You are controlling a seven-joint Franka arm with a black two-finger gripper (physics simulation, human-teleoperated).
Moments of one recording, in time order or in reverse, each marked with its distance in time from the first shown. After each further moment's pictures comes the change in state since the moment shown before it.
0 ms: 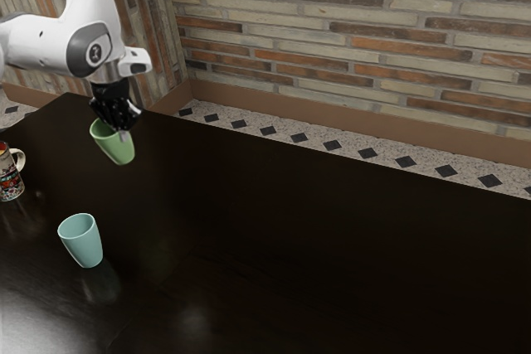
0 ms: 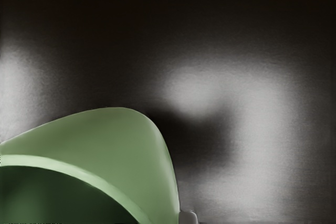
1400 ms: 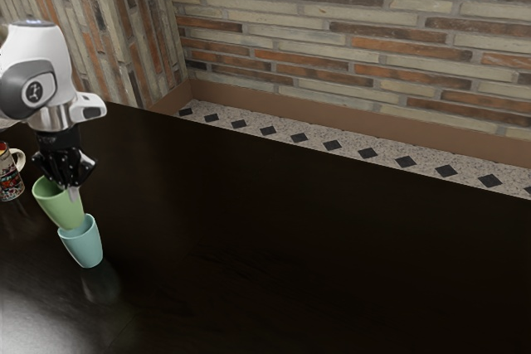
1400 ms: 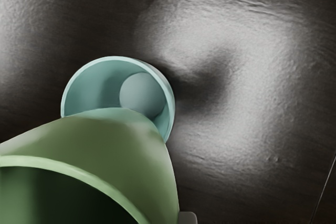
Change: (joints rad) arm 0.000 -0.431 0.019 -0.510 0.027 -0.091 -0.190
